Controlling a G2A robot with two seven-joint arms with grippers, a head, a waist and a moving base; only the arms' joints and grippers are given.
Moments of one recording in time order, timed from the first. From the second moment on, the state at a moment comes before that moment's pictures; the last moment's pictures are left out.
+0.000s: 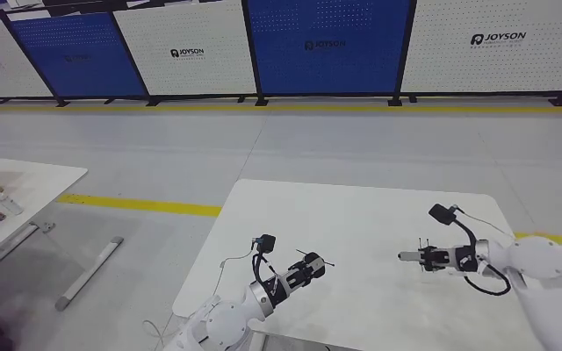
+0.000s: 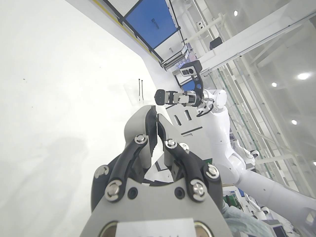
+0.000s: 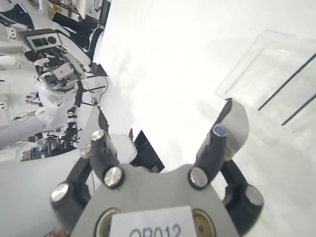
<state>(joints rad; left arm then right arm) 1.64 -1.14 -1.20 -1.87 0.12 -0.15 -0.31 -0.96 -1.02 1.22 -1.31 -0.16 -0.20 1.32</state>
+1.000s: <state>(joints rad) 1.64 -1.14 -1.20 -1.87 0.12 -0.15 -0.31 -0.75 -1.05 1.06 -1.08 -0.25 -0.11 1.33</state>
